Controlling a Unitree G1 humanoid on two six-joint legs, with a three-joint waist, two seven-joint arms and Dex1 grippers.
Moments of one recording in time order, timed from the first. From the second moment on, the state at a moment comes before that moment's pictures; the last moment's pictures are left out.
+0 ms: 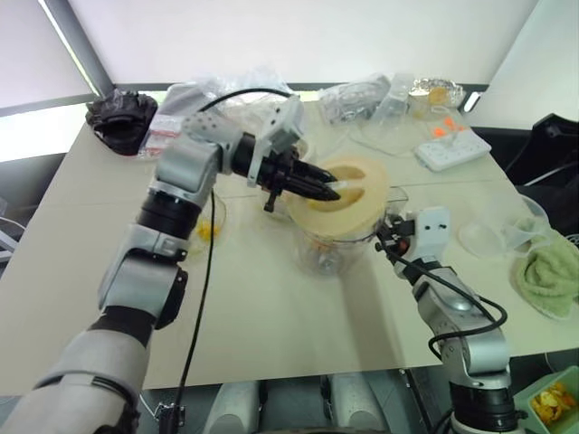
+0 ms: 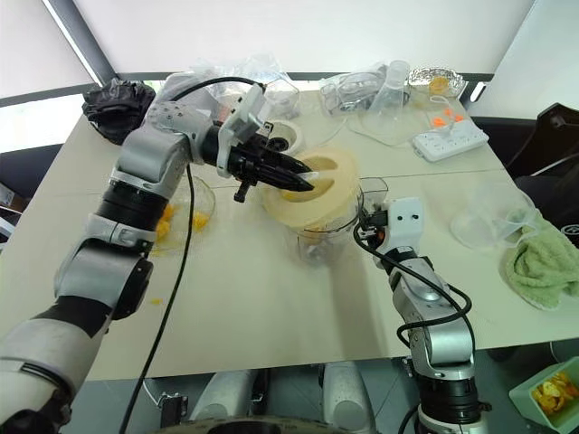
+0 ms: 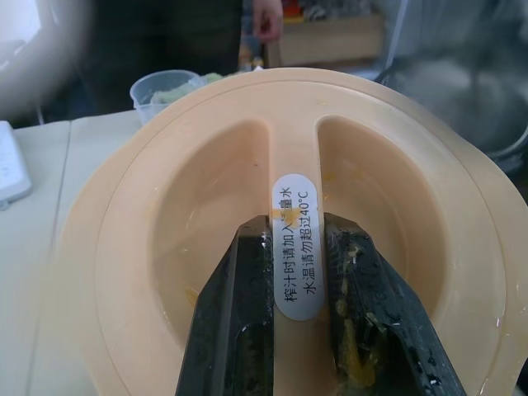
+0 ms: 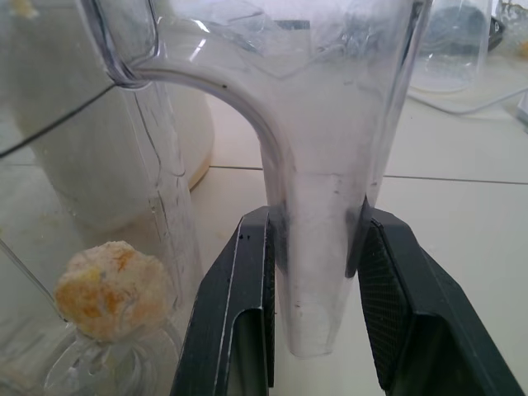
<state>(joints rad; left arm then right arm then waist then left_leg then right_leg) -1.13 0.35 -0.24 0.43 -0.25 0.35 -1.54 -0.08 -0.25 -0.07 -0.43 0.24 0.55 0.12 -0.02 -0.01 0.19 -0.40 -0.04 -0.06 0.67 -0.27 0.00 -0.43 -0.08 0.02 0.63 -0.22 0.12</state>
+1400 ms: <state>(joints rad) -1.20 0.29 -0.34 0.63 -0.09 0.17 -1.53 -0.06 -0.22 -0.08 -0.45 0.21 0.56 0.14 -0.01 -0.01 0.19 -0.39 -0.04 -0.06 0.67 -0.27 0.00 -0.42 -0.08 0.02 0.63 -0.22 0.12</state>
